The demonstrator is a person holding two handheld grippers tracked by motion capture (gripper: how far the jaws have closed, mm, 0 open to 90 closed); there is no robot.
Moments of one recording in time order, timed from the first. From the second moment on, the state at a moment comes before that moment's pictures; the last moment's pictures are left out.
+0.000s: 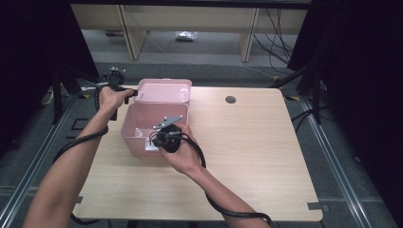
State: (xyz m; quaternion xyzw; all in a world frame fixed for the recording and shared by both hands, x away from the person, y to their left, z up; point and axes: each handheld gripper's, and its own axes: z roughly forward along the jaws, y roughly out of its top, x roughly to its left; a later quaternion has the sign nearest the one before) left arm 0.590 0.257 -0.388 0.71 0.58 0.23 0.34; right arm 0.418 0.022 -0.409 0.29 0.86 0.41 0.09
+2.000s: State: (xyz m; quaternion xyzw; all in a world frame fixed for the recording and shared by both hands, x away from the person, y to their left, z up) left arm 0.658 0.239 -0.409 0.70 0.62 0.21 0.29; right arm 0.418 0.035 -0.422 0.28 0.87 0.40 0.08
